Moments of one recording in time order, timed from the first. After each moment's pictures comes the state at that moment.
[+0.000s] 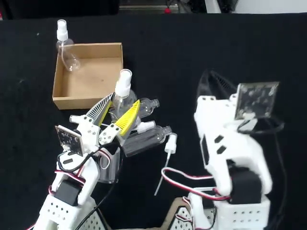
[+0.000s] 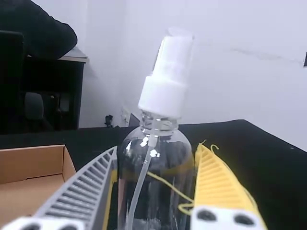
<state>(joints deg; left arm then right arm) 18.6 -103.9 96.1 9.0 8.7 -1.3 -74.7 47.6 48.7 0.6</state>
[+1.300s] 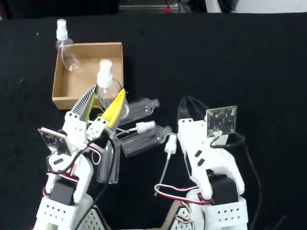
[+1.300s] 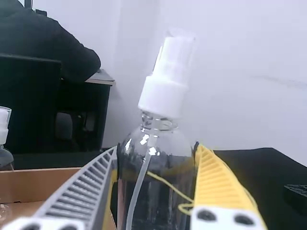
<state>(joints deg) 11.6 -104.0 92.6 7.3 8.7 -7.6 -92.3 78.3 39.8 0.7</state>
